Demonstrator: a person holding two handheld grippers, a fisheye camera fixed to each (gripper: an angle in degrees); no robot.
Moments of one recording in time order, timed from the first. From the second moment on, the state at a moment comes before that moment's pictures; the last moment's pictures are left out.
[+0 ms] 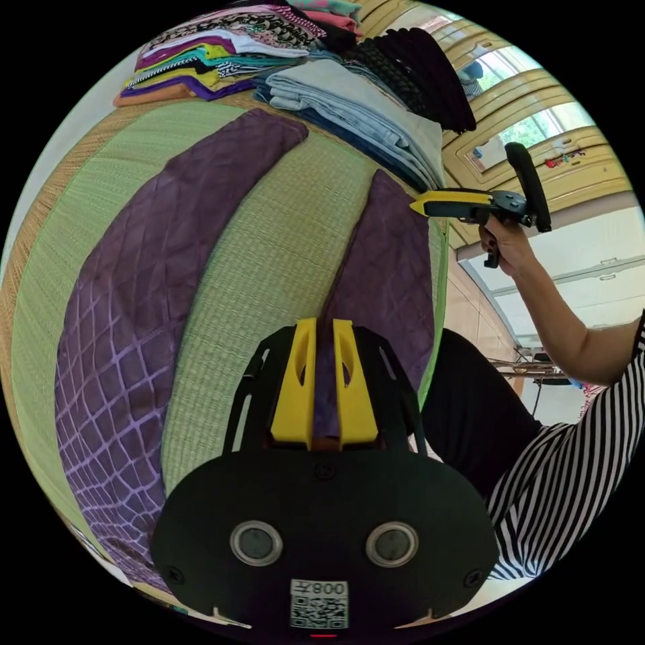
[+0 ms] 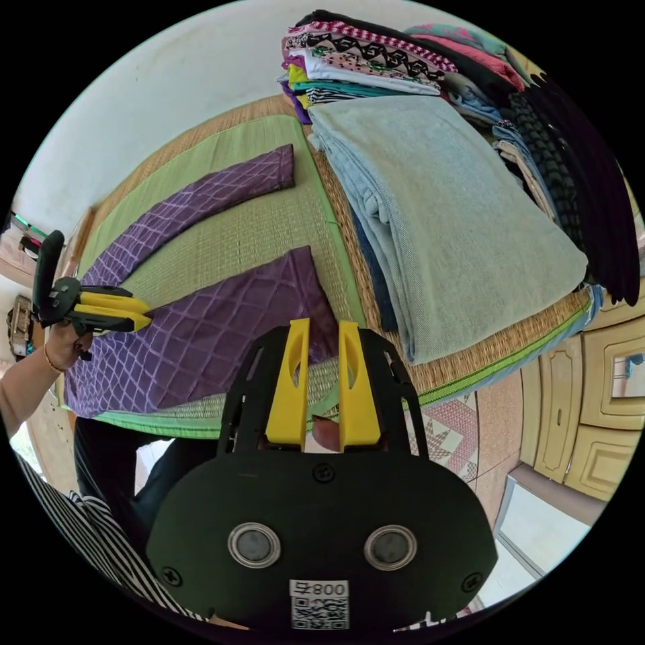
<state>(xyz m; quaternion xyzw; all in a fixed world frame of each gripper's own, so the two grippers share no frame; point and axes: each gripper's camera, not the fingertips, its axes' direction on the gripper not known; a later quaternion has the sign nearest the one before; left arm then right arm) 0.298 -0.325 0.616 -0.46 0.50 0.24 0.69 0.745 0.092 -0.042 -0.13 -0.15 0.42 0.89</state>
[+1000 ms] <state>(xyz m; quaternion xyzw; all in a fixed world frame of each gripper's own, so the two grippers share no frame) -0.191 -0.237 0.401 -0.55 0.17 -0.04 0.82 0.509 -0.105 0.093 -0.04 -0.33 0.24 0.91</state>
